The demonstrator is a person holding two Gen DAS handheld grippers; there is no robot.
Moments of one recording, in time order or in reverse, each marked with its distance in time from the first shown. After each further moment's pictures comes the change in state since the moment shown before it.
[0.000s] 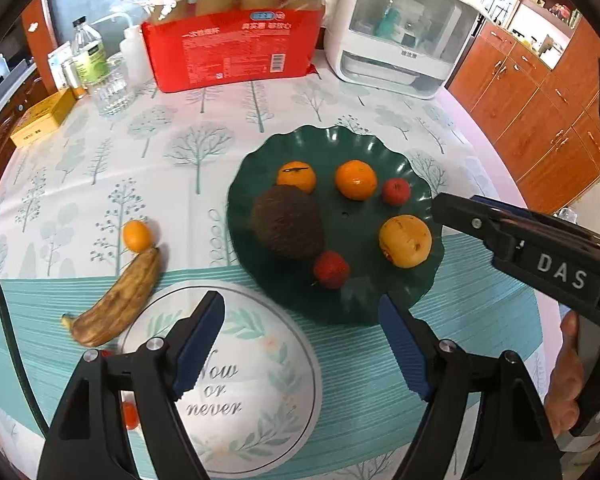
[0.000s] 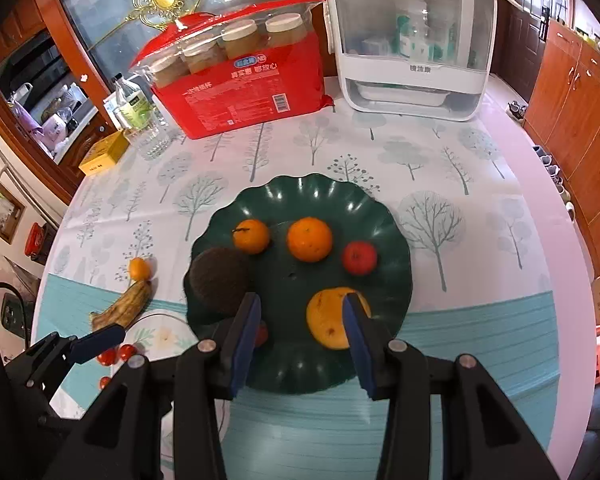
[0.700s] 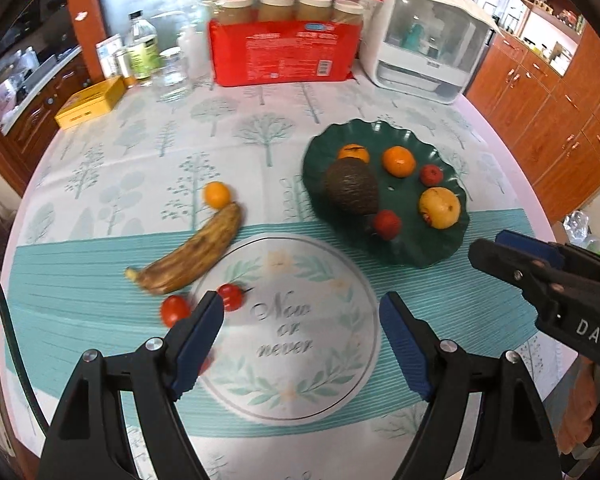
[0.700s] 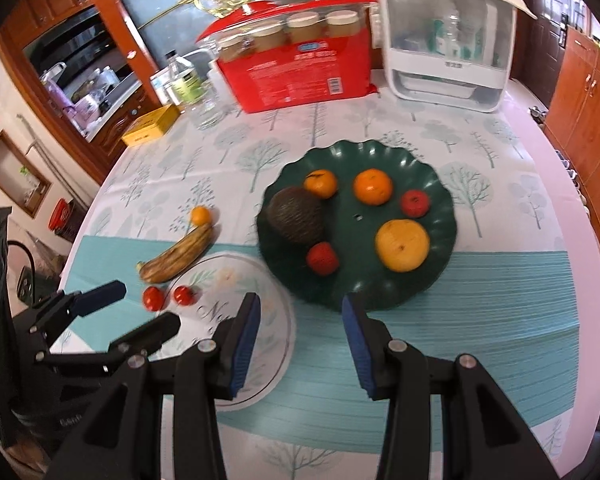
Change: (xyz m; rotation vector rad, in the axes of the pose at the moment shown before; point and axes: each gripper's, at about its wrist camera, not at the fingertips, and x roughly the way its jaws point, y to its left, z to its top) left arm -0.055 0.058 -0.058 -0.030 -0.040 0.072; right arm -0.038 0.061 -0.065 -0.070 0.017 0.080
